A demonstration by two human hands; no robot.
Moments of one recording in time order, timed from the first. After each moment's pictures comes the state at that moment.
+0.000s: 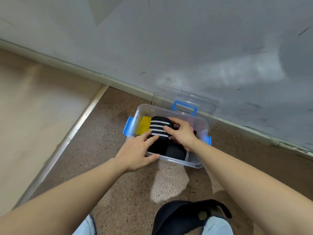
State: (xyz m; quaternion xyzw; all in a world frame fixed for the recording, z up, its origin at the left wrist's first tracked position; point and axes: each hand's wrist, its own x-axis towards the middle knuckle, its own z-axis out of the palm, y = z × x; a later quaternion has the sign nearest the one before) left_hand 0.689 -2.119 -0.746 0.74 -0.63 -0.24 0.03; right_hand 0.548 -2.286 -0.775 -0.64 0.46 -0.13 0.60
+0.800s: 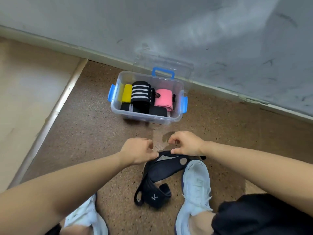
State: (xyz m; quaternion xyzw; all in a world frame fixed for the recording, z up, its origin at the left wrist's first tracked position) left_hand 0.580 -2.051 -0.763 0.69 -0.64 -0.32 -0.05; right_hand 0.383 -2.189 -0.745 -0.88 0.30 0.22 0.30
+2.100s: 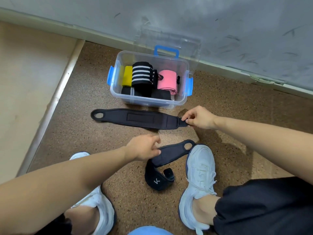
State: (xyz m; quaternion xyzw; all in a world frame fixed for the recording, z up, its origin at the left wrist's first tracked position) left_hand 0.561 -2.027 -0.782 0.65 -0.63 -0.41 -0.06; right_hand 0.364 -2.234 -0.773 -0.78 0.43 0.17 0.42
